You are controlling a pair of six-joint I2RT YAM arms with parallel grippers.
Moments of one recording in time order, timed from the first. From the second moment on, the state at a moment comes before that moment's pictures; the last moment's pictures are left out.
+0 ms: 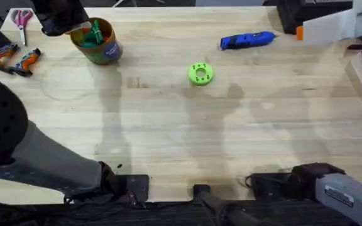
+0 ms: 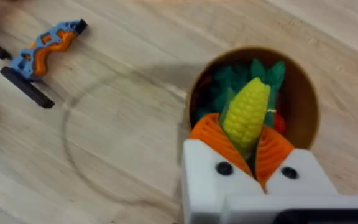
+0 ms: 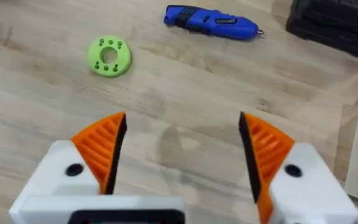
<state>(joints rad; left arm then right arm) 0.18 1.76 1.48 -0.73 -0.18 -0.29 0.06 1.10 1.54 -1.30 -0.10 -0.18</state>
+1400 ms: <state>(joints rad) 0.18 1.57 1.63 -1.24 -0.16 -0.27 0.06 1.10 1.54 -1.30 -0.10 -0.18</state>
